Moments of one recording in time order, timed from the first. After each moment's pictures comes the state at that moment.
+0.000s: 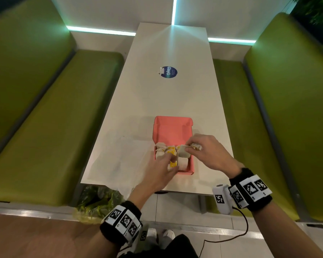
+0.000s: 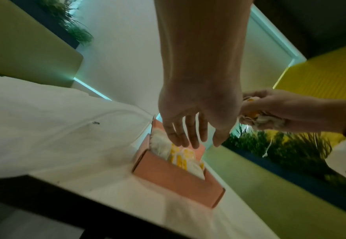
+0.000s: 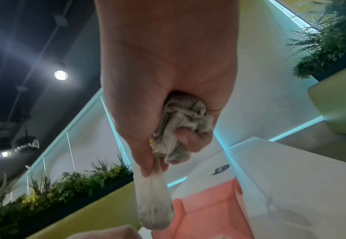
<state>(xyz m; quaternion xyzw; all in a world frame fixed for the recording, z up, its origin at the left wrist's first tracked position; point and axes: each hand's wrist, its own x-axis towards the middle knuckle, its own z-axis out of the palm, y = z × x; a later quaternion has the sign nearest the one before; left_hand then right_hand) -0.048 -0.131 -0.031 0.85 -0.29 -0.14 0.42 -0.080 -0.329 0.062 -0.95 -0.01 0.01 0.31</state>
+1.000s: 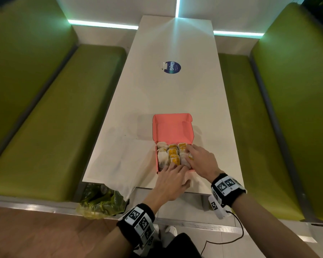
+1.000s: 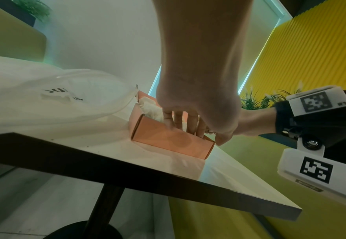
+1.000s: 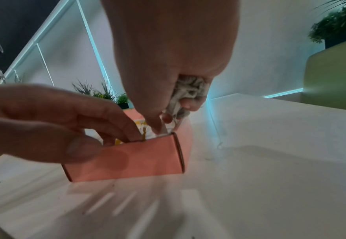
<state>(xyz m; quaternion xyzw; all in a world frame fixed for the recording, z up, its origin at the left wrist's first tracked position) -0.072 -0.155 -0.070 0.90 -0.41 -0.09 0.14 -0.071 -0.322 -0.038 -0.99 0.04 0.06 0.10</state>
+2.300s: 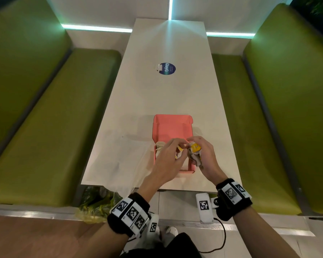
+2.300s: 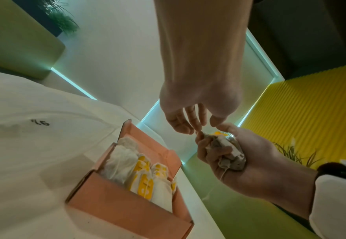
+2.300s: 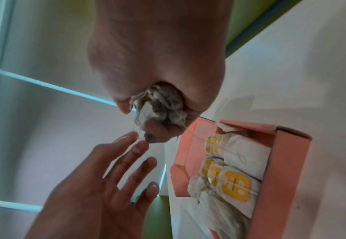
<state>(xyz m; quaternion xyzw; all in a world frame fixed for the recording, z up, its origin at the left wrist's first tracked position) -0.043 -0.162 0.005 0.81 -0.29 -0.07 0.51 -0.085 -0.302 0.014 -0.57 0.26 -0.05 0.78</state>
